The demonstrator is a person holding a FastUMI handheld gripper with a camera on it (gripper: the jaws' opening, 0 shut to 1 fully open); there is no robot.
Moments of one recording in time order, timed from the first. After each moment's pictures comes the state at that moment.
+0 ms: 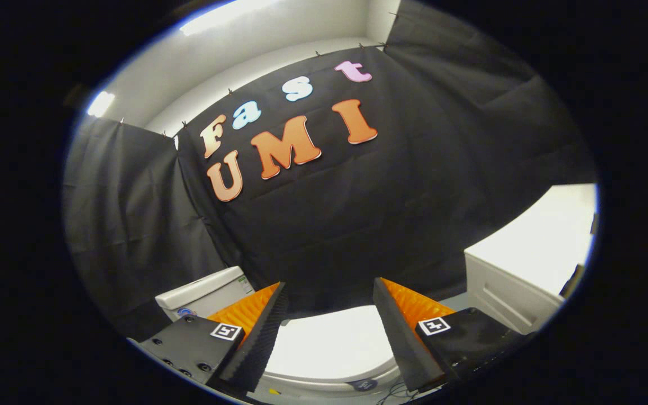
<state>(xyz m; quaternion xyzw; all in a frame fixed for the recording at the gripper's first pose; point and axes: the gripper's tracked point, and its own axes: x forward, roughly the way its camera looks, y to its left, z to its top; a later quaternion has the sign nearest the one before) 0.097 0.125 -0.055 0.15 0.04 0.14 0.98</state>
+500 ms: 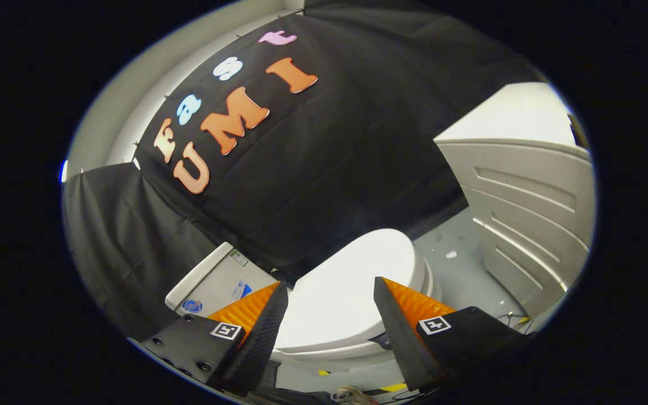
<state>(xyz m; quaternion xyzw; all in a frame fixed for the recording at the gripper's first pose) 0.095 0.117 -0.189 0.30 0.19 0.10 0.93</state>
